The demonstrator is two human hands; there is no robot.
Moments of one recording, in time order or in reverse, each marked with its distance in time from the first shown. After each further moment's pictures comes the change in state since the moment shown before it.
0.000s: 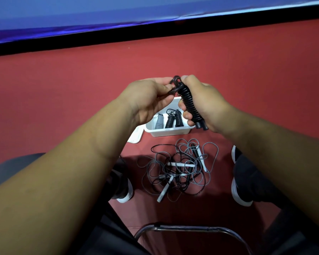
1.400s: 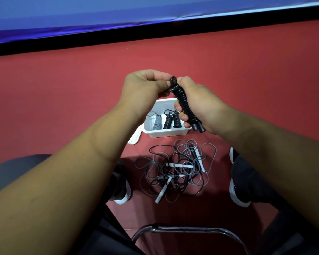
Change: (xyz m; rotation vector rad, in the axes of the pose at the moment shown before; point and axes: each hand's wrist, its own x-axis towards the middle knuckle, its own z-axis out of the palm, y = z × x) left_hand -0.001 -0.004 0.004 0.306 0.157 0.391; right_hand 0.002 -0.003 0.003 -0.065 -0.007 0.034
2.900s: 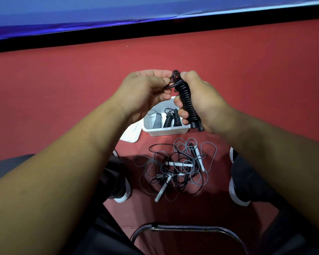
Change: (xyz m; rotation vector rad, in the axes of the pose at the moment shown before) left_hand 0.001 0.003 -0.011 -0.237 -0.221 -0.171; right_hand -0.009 -0.003 0.003 0.131 -0.005 -0.063
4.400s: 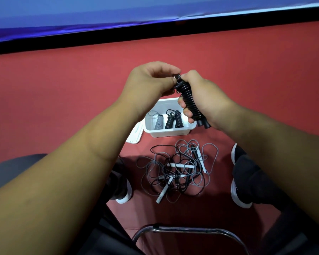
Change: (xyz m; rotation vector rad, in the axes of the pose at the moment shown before) left_hand 0.003 0.004 0.004 0.351 0.106 0.245; right_hand 0.008 -0.006 -0.004 -0.168 -0.008 0.000
